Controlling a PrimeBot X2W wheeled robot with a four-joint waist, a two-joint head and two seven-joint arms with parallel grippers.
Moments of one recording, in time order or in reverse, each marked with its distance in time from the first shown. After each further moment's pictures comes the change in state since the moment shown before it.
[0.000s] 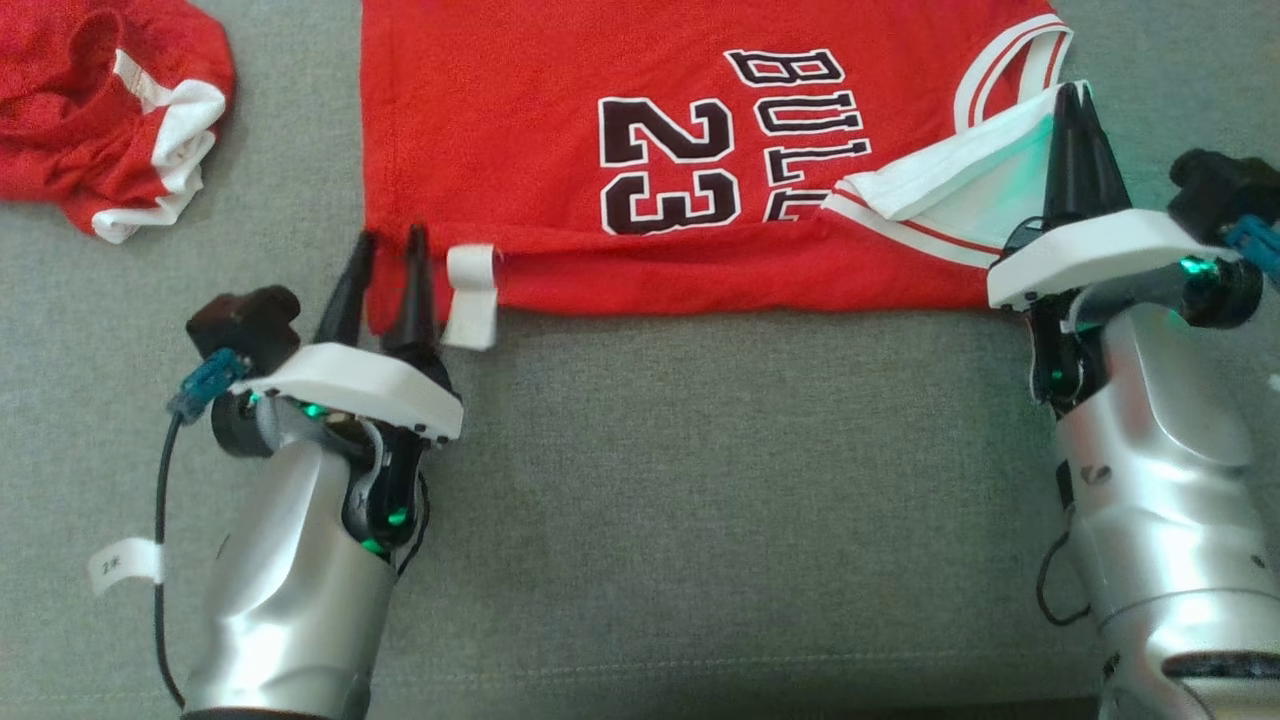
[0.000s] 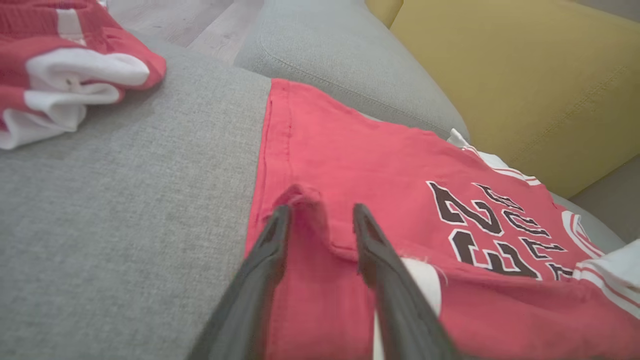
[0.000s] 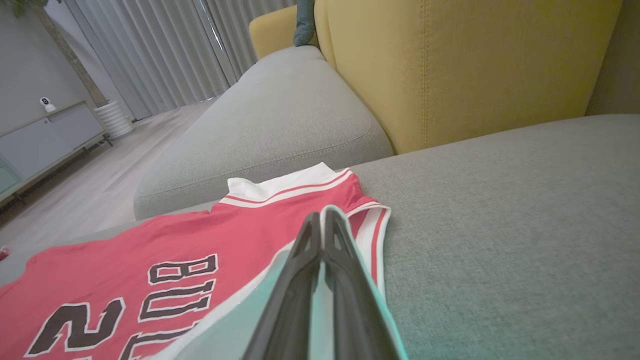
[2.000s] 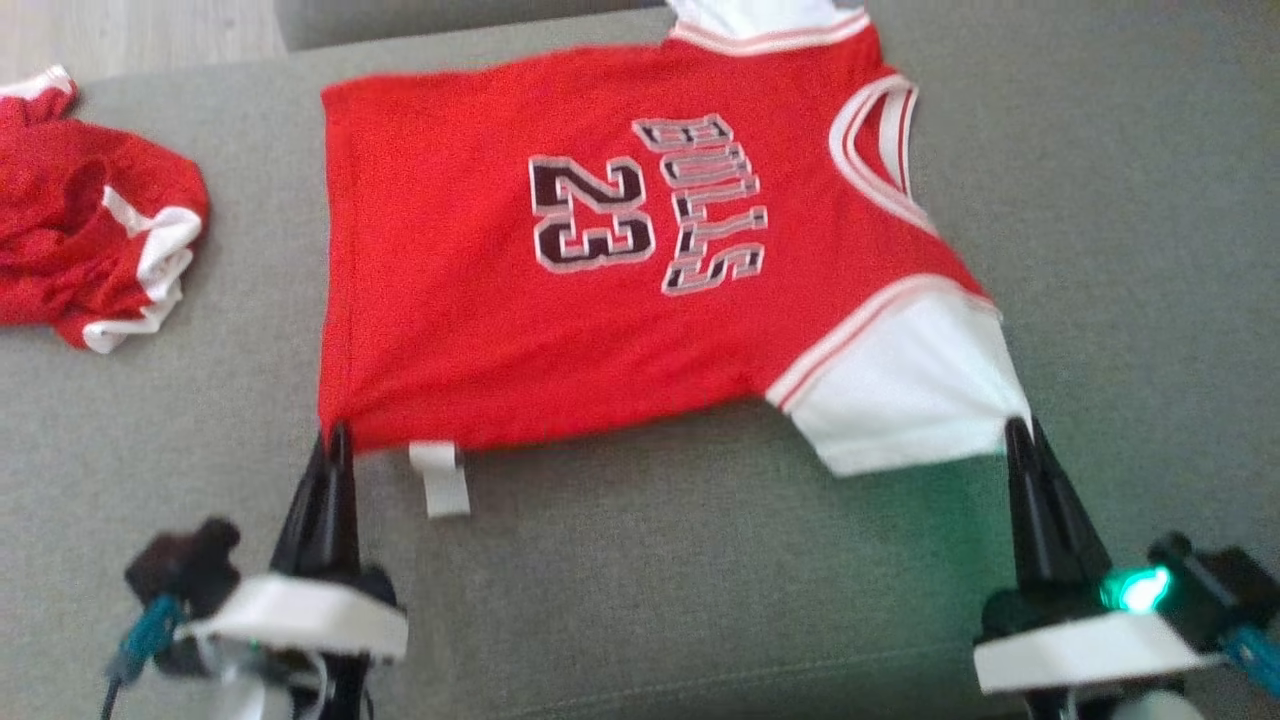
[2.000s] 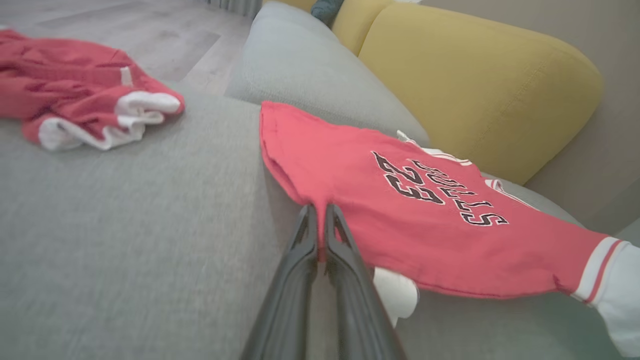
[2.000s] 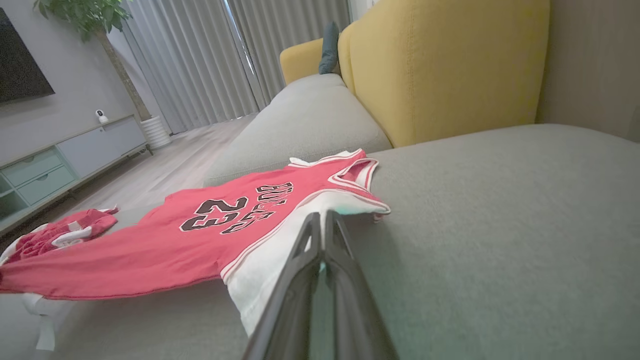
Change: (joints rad) left arm 0.427 0.051 0.093 -0.378 0.070 -0.006 0.000; right arm 0.814 0.003 0.159 -0.829 0.048 0.000 0.073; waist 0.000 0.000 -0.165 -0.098
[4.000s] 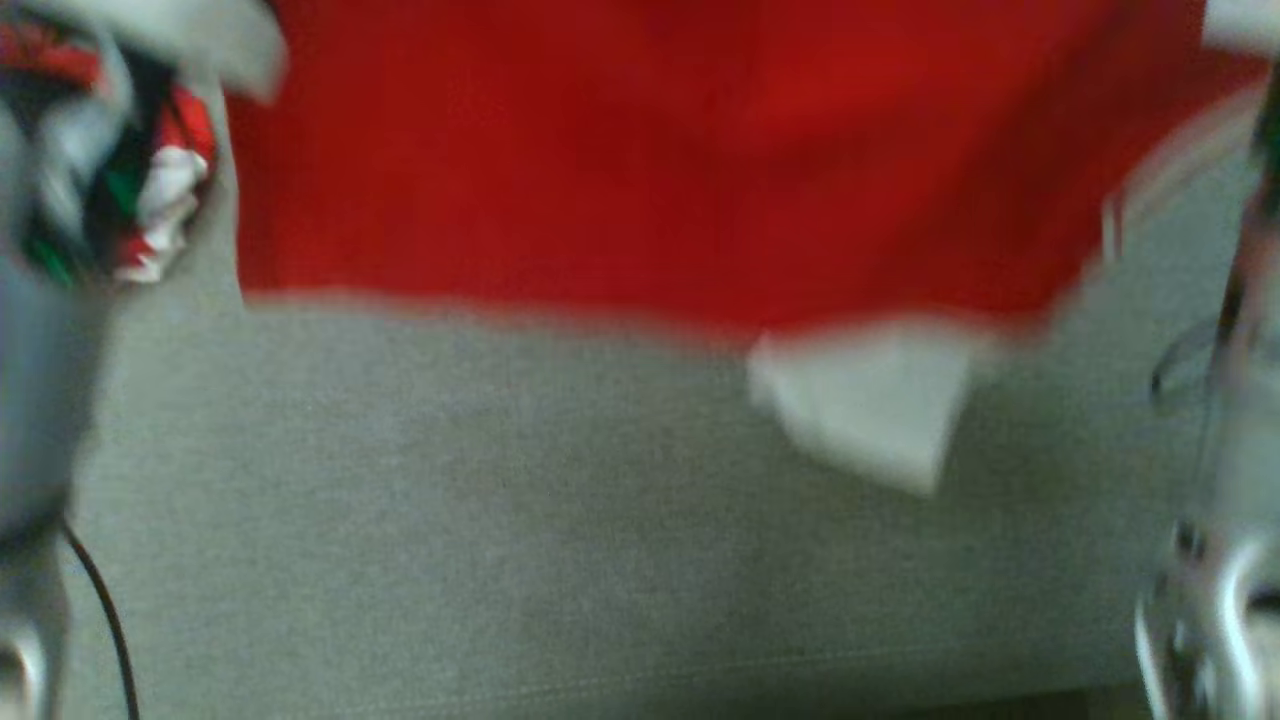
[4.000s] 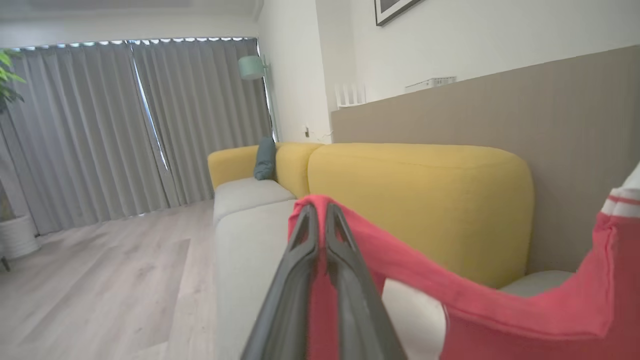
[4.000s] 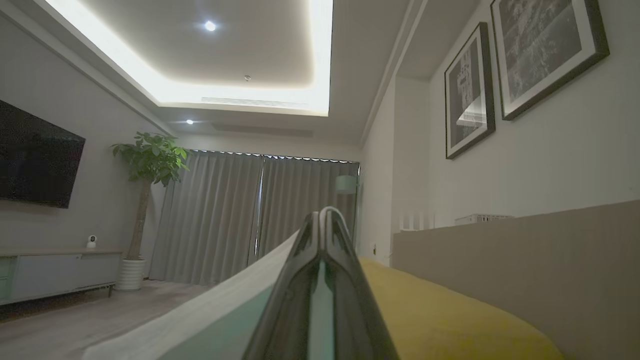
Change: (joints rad) left arm -0.881 0.303 -0.217 -0.258 -0.003 0.124 0.477; right arm -0.970 -0.037 -0.132 0.050 -0.209 0.000 0.103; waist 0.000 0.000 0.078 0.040
